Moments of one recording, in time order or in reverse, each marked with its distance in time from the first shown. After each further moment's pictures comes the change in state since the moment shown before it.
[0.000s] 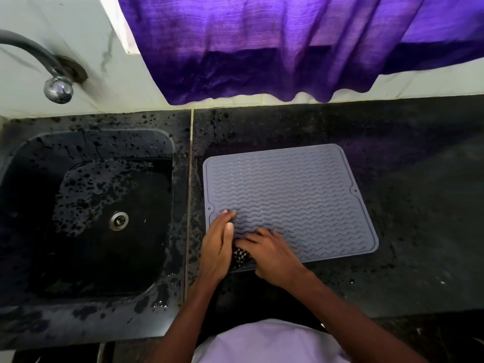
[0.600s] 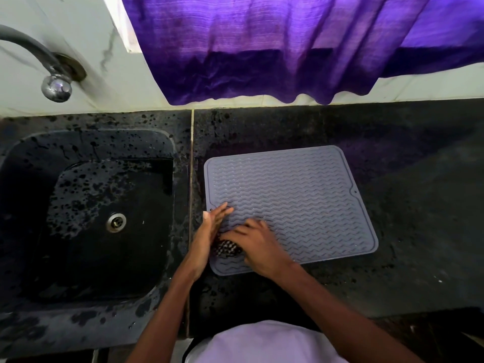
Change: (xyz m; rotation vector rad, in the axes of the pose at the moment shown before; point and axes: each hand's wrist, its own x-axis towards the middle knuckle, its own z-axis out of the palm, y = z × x) left_hand 0.028 0.010 -0.038 -0.454 -0.316 -0.311; right_hand 0.032 -0.013 -0.002 0.049 0.056 0.001
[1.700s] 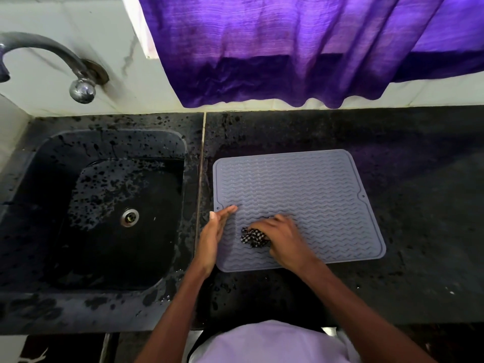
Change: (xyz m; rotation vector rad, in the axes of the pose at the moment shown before) left_hand -0.009 -0.009 0.011 -0.087 0.178 0.101; right_hand -0.018 0.043 -0.002 0.025 0.109 0.049
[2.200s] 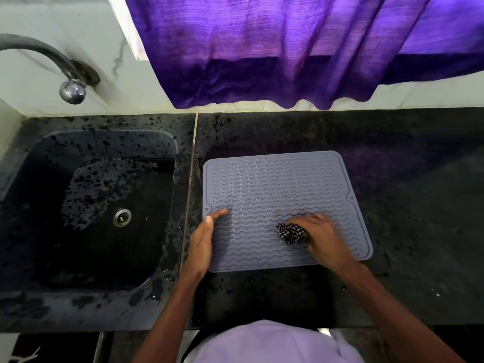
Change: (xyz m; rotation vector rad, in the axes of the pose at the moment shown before) left_hand -0.007 -0.007 0.018 0.105 0.069 0.150; right_hand -0.047 0.097 -0.034 0.017 -0.008 0.123
